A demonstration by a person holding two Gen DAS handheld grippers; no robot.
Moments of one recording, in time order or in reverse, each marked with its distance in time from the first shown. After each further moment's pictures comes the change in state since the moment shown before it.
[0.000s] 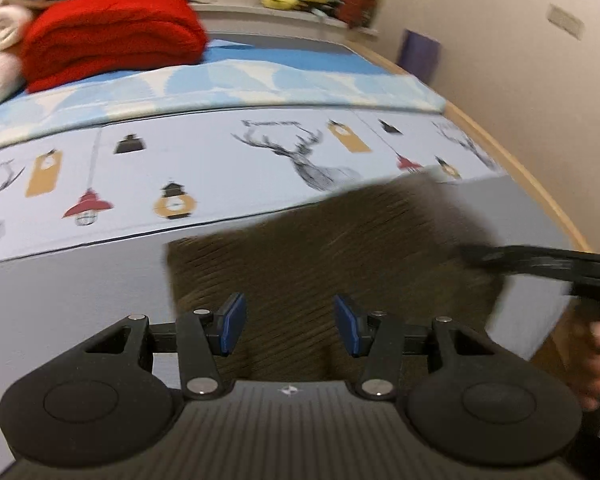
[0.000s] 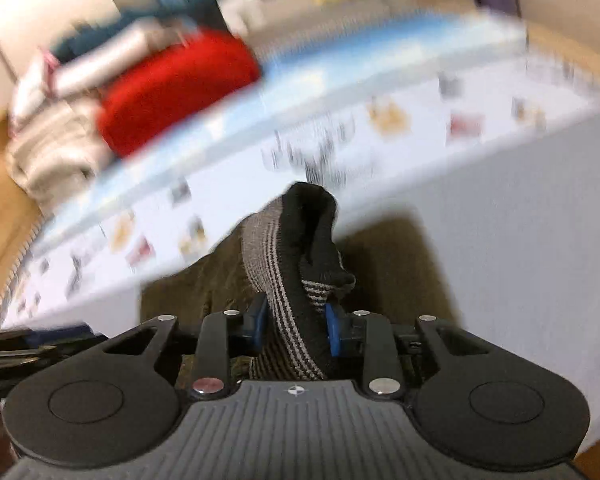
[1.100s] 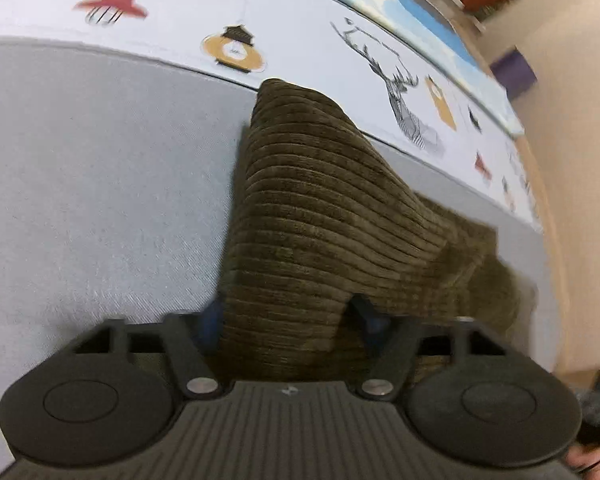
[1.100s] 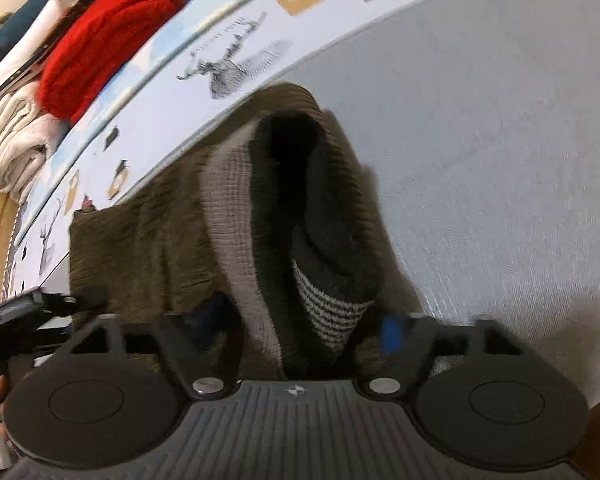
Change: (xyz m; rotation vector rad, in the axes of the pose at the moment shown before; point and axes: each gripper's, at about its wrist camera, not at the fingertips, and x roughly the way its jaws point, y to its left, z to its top) left arm 0.122 0.066 -0.022 -0.413 0.248 -0.069; right arm 0.067 -0.096 -0.037 0.213 0.335 -0.002
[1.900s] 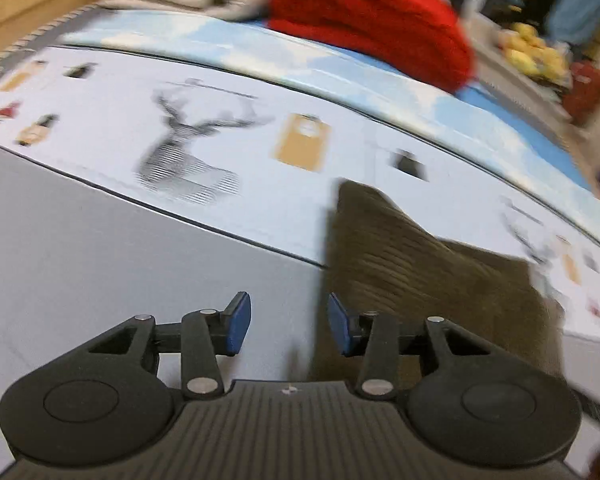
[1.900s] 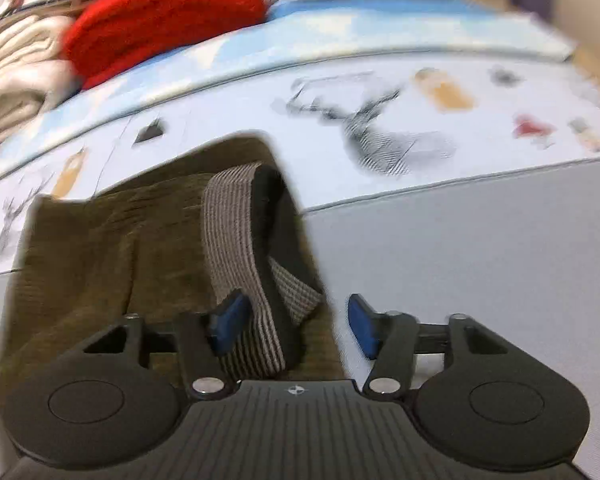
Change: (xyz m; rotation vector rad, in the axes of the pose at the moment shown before) left arm -0.151 0.115 0.064 -0.072 -0.312 0.315; right arm 0.085 0.192 0.031 -0.292 -0.203 -0.209
